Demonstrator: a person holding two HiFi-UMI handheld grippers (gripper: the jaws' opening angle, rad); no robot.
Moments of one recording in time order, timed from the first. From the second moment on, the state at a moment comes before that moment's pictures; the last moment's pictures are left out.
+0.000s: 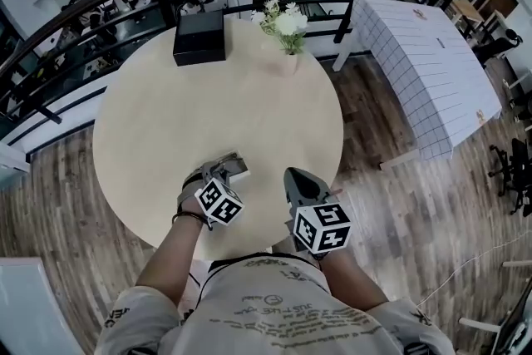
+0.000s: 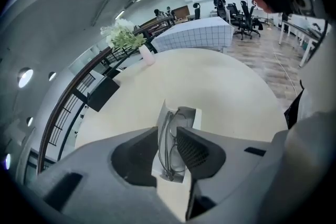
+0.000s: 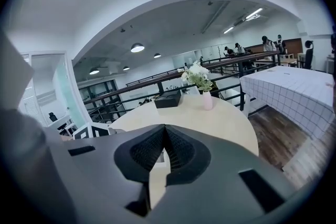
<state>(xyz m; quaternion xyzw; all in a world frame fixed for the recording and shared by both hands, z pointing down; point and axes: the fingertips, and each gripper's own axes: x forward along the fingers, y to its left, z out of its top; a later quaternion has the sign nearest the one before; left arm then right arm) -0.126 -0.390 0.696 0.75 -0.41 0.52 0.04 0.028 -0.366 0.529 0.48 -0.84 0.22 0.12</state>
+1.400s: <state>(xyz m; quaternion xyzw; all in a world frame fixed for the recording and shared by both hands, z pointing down) -0.155 -0.421 0.769 0.65 -0.42 0.63 -0.01 0.069 -0.355 0.538 0.53 -0.81 0.22 0.14</state>
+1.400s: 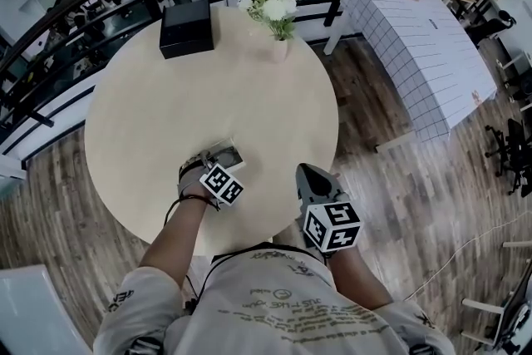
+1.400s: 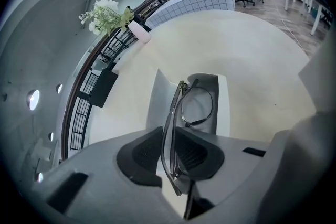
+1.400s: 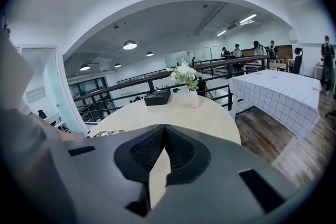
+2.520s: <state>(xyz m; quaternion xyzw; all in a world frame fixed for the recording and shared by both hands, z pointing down) -0.148 -0.414 0.717 0.68 -0.45 0.58 0.00 0.052 -0.351 0.530 0.51 -0.82 0.22 0.12</state>
